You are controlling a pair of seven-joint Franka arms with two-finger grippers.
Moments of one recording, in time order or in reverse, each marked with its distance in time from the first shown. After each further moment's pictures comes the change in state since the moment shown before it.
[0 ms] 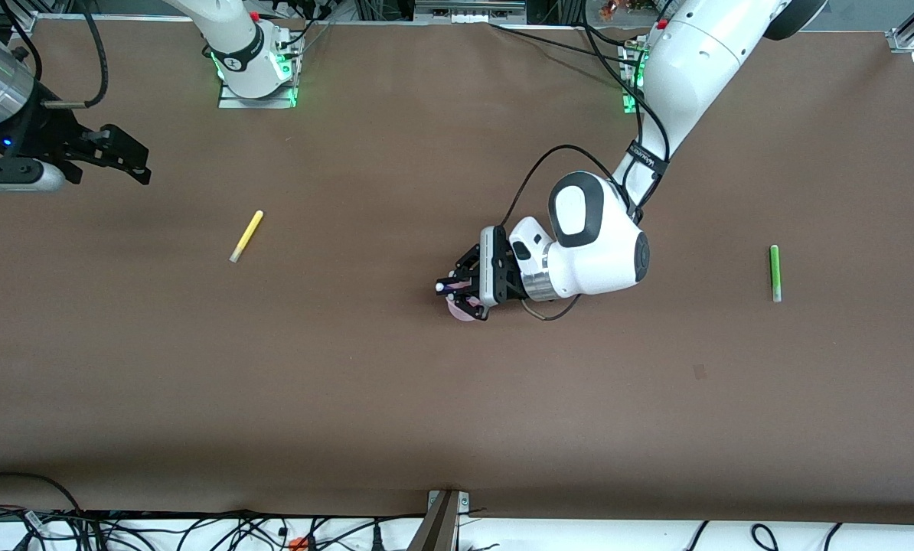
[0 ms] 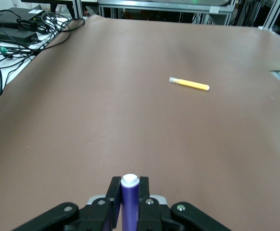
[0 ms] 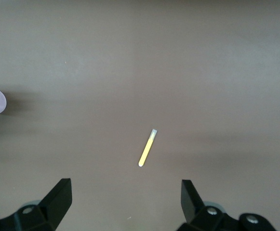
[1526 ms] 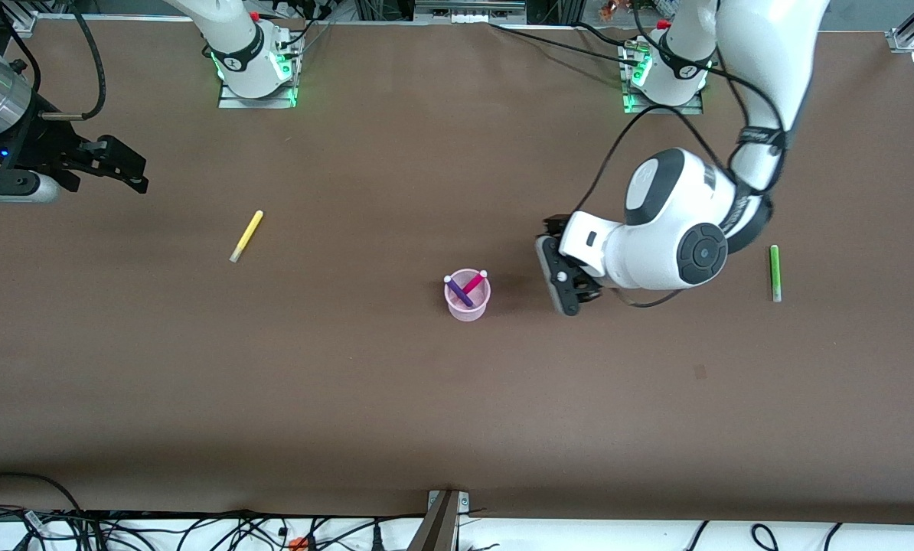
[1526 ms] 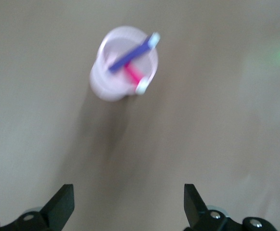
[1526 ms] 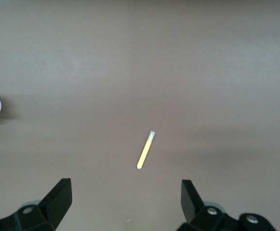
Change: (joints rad) left arm 0.098 -0.210 0.112 -0.008 0.774 -0.634 -1.022; right arm -0.016 0.025 0.003 0.001 0.001 0.012 0.000
